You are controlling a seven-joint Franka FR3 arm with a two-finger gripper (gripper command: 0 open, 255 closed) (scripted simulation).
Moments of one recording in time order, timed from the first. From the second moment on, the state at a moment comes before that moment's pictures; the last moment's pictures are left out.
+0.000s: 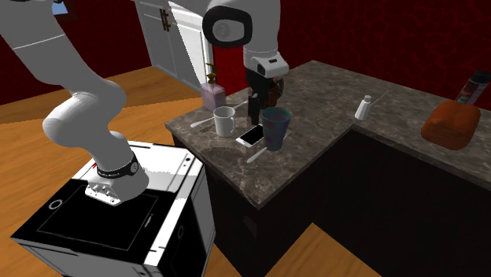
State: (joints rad) arm 0.06 -0.20 0.17 -2.25 0.08 2.08 0.31
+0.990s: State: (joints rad) arm 0.08 0.04 0.21 -2.19 0.08 2.26 0.39
